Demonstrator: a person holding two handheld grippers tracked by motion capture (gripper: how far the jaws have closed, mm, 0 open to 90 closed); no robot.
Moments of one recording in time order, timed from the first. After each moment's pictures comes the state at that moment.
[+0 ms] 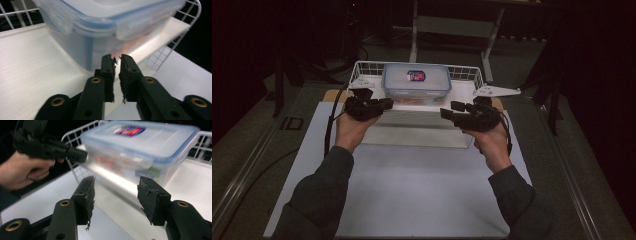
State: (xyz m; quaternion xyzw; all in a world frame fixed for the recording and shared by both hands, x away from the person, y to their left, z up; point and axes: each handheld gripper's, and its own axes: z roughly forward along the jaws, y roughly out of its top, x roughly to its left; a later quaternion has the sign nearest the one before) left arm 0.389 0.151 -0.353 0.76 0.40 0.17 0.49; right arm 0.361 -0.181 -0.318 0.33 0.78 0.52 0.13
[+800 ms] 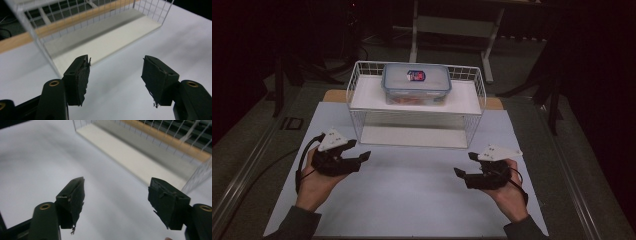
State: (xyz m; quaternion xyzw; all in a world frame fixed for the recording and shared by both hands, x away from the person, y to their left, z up) left arm 0.258 0.201 -0.410 0.78 0.41 0.21 0.42; right arm 0.271 -0.225 -0.411 0.31 0.84 0.41 0.17
